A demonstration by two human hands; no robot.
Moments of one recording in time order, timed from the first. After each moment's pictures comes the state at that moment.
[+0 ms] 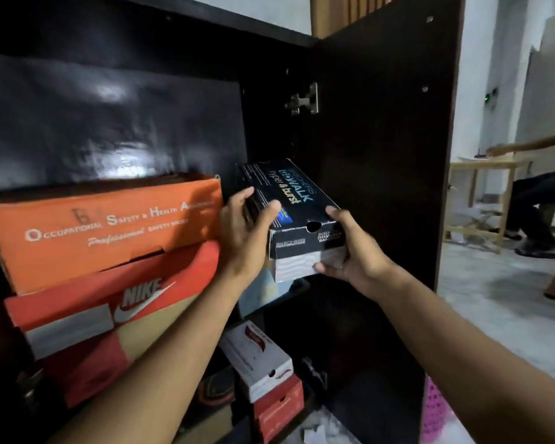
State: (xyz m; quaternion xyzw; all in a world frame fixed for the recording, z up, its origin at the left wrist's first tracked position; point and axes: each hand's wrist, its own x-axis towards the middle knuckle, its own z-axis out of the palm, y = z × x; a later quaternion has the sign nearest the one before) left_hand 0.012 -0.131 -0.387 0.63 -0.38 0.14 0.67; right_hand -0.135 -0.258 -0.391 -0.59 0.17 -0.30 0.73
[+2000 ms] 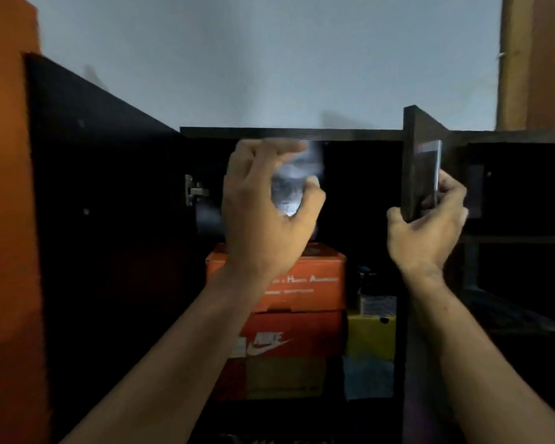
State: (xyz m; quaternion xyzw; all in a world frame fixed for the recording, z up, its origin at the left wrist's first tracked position) left_hand -0.123 -0.009 -0.192 0.57 -0.32 0.65 0.39; right_hand -0.073 -0.222 -0.219 -0.61 0.00 -0.66 0.44
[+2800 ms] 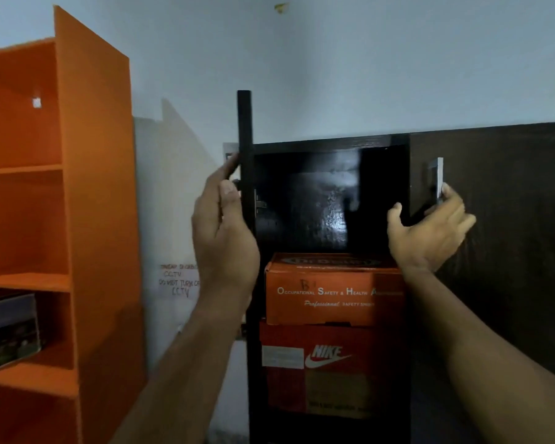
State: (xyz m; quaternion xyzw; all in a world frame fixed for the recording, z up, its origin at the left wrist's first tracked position) left_hand -0.139 0.076 -0.199 0.56 -0.17 0.53 0.62; right_hand 0.023 -0.158 -0.212 -0.62 0.08 -0.66 0.41
